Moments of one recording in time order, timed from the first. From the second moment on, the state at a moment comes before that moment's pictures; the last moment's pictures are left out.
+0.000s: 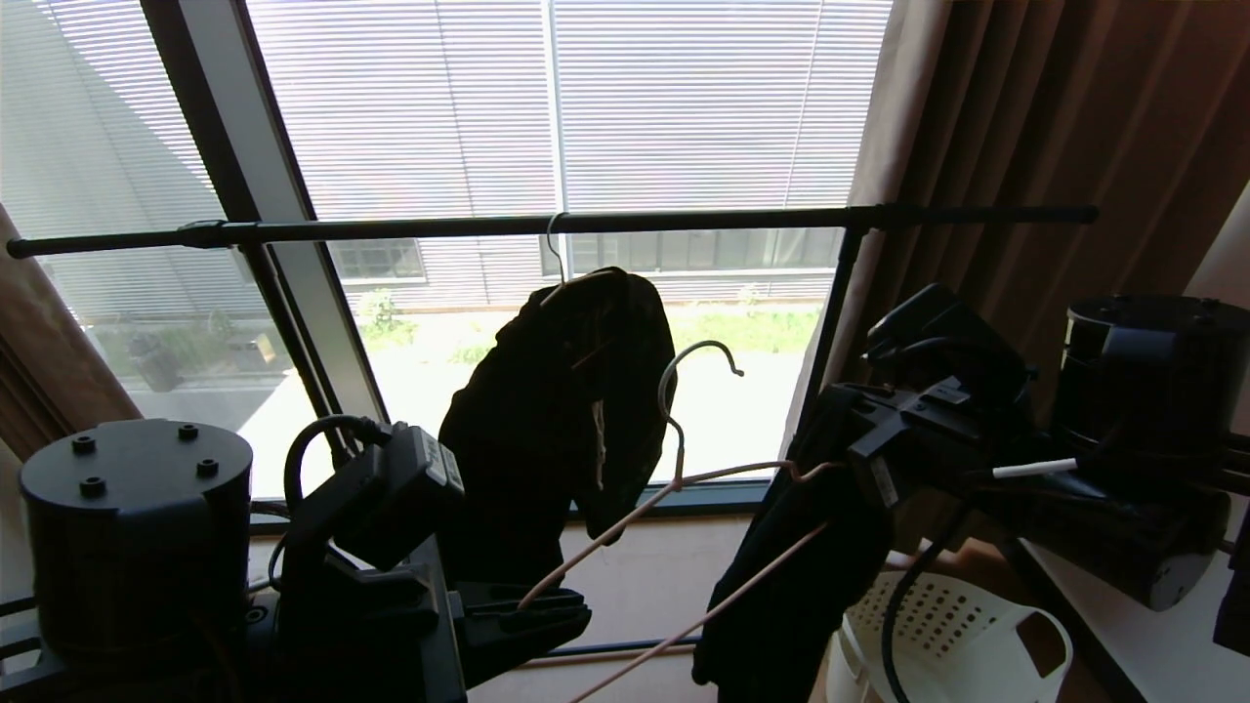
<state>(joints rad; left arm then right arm) -0.71 1.40 -0.49 -0.52 -0.41 0.05 0.63 1.56 -0.71 -0.57 -0.30 -0.29</state>
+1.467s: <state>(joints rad) -0.71 1.45 -0.45 -0.66 -0.41 0.07 1.05 1.52 -0.76 -0.60 -0.42 -0.27</state>
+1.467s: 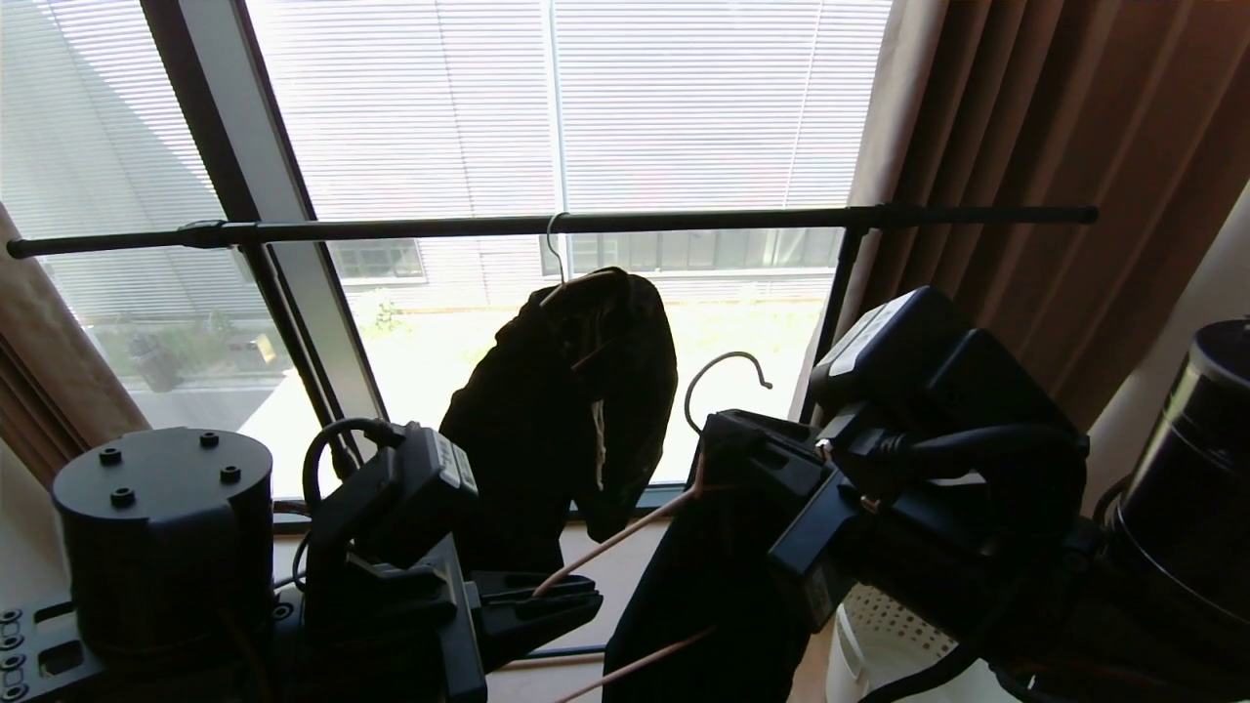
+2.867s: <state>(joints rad) -0.65 1.47 -0.24 -1.12 -0.43 0.07 0.96 1.47 -0.72 -0.60 -0.43 -0.19</state>
